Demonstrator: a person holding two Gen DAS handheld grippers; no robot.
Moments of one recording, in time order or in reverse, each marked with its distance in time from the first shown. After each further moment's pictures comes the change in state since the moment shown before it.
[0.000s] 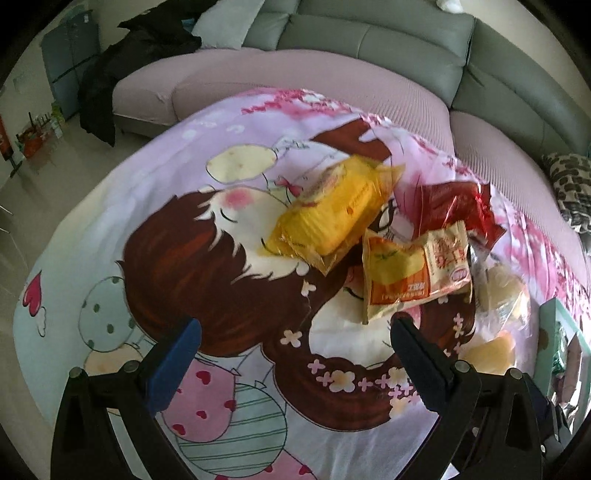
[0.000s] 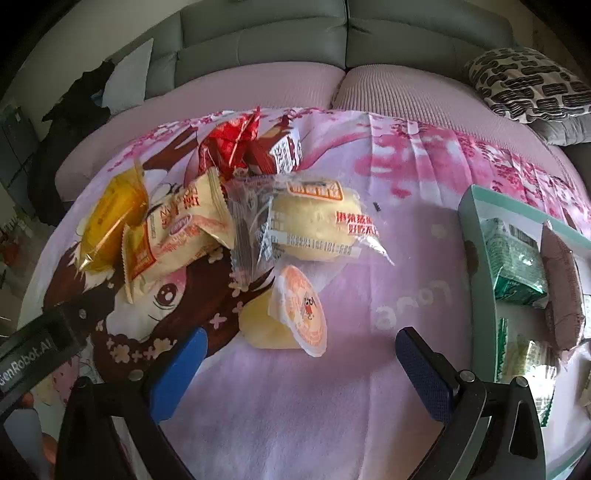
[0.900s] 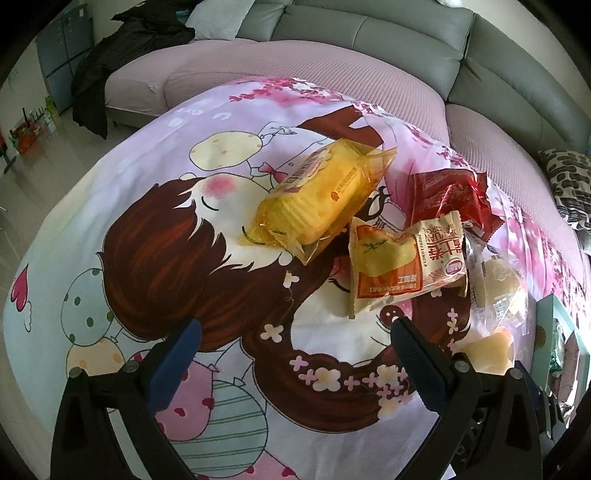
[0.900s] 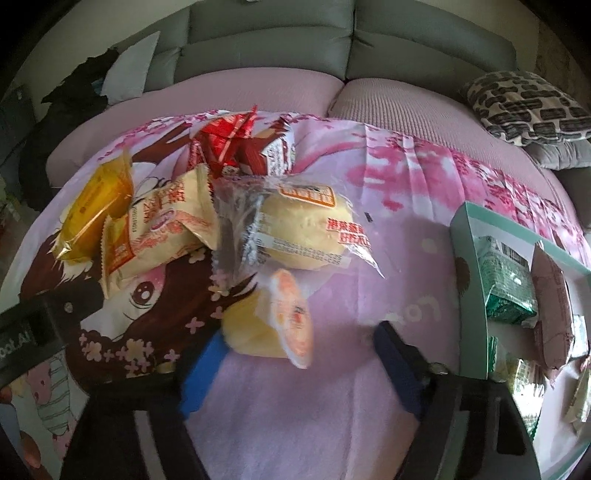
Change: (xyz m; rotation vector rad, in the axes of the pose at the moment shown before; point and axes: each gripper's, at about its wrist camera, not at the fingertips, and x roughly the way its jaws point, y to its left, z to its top) left arm 0.007 -0.007 -0.002 -0.004 0.027 -0.031; right arm 0.002 0.004 0.001 -0.074 -0.051 -0.071
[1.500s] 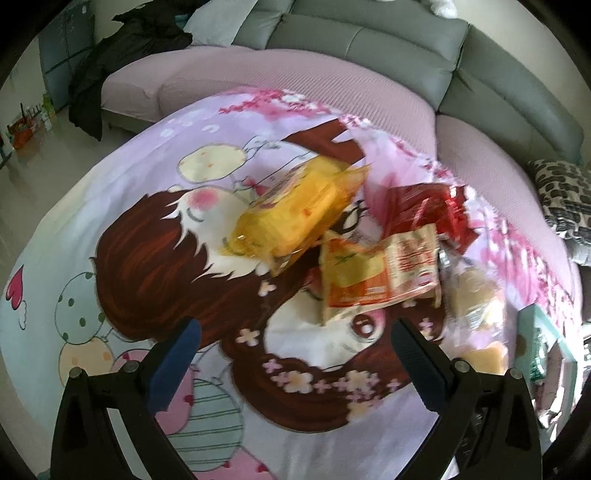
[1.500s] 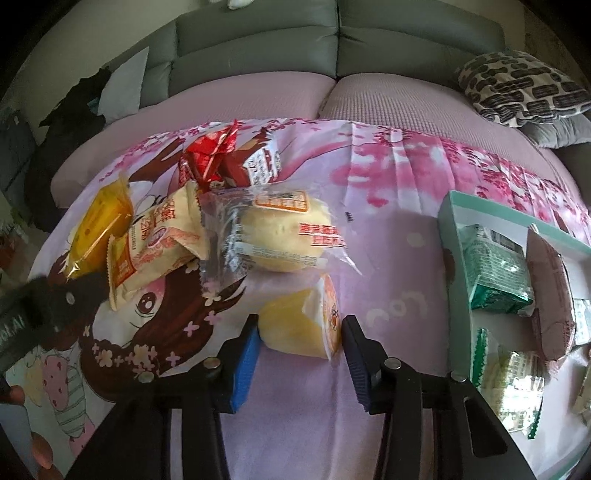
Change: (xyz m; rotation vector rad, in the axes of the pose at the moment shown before) left arm -0.013 -0.012 0.003 -0.021 -0.038 -0.052; right arm -0.004 -0.022 -0.001 0.087 0.006 0.048
